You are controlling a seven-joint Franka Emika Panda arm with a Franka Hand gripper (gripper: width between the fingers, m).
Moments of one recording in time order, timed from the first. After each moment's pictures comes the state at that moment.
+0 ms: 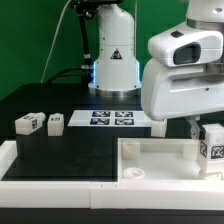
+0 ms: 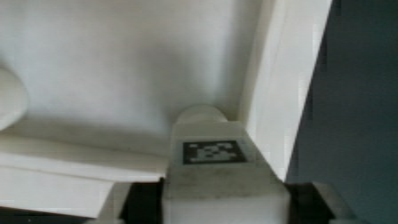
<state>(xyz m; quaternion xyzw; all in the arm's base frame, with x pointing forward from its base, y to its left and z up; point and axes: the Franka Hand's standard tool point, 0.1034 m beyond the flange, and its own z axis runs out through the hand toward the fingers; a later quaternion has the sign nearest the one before) 0.635 0.119 0.089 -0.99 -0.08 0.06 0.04</state>
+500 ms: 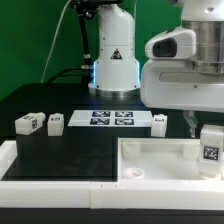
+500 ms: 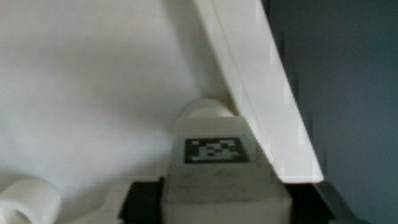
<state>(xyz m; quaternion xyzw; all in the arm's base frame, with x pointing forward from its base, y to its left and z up) 0.638 0.120 0.086 -0.96 0.26 0.04 0.04</state>
